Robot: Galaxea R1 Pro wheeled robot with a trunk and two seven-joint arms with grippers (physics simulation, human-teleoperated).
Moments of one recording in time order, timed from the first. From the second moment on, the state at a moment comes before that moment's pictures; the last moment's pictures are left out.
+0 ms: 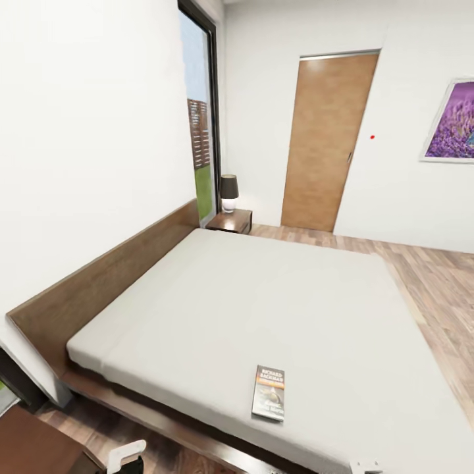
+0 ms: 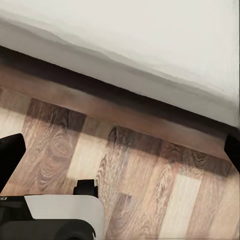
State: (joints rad) left arm -0.37 0.07 -0.45 -0.21 0.61 -0.26 0.35; right arm -0.42 -0.09 -0.12 -0.08 0.15 -0.09 -0.02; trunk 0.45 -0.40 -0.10
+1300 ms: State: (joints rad) left arm -0.37 0.07 -0.45 -0.22 0.61 -0.26 0.35; right arm -0.42 -0.09 -0.12 -0.08 0.15 -0.09 -0.02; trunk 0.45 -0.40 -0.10
